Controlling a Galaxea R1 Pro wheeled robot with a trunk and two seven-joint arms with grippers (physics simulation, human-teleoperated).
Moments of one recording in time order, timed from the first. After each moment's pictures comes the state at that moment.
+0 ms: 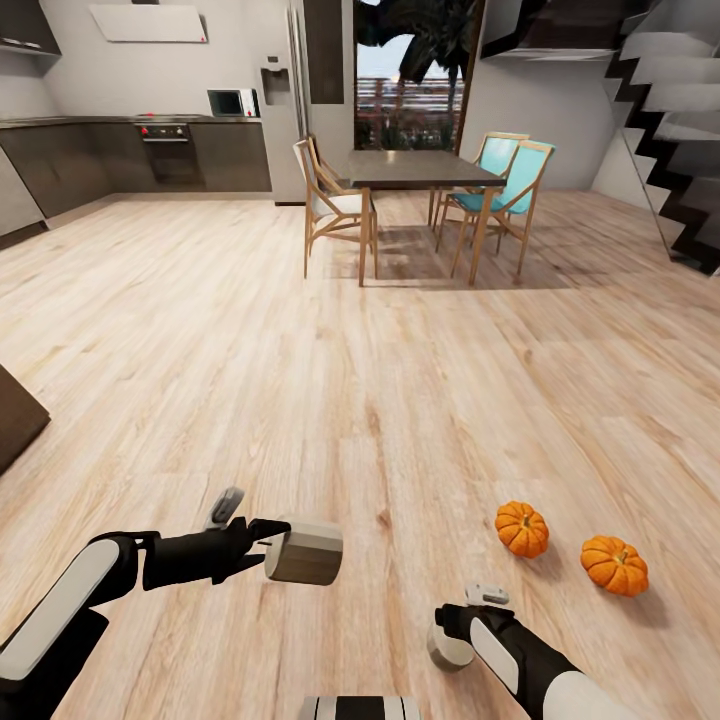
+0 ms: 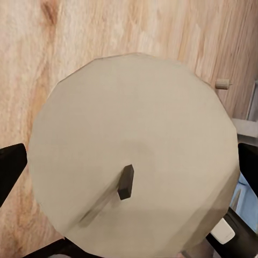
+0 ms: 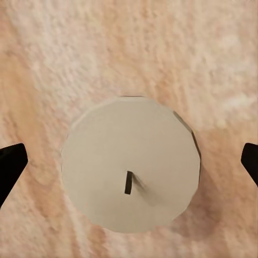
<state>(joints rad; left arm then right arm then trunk) -0.34 0.34 -0.17 -1.54 1.69 1.00 0.38 -0.58 -0.03 0.46 -0.40 -0.67 0.29 -0.21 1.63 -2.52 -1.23</state>
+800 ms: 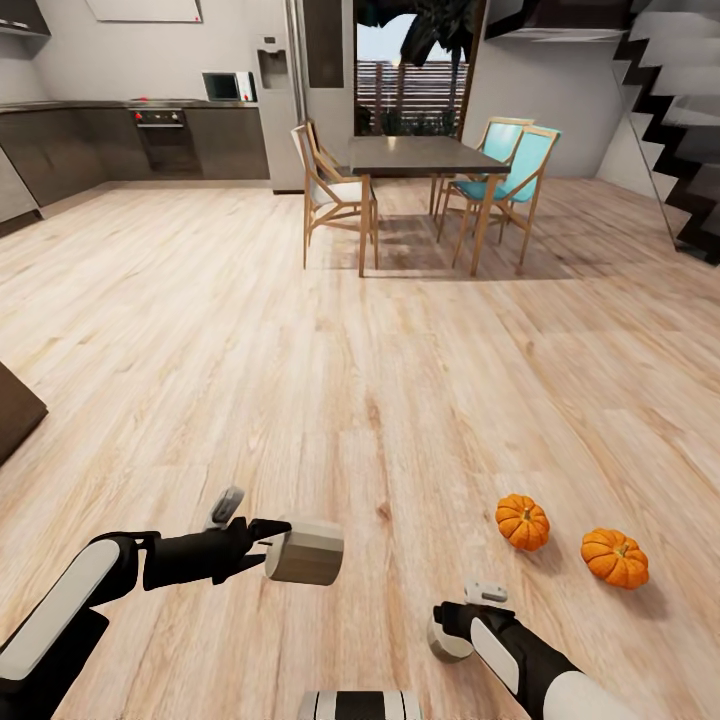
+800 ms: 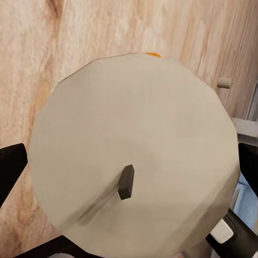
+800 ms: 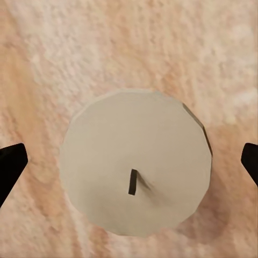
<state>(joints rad) -0.34 0.34 -0.17 -1.54 1.69 1.00 0.38 -0.58 -0.03 0.47 -0.40 -0.67 0.26 -0.19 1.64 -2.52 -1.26</state>
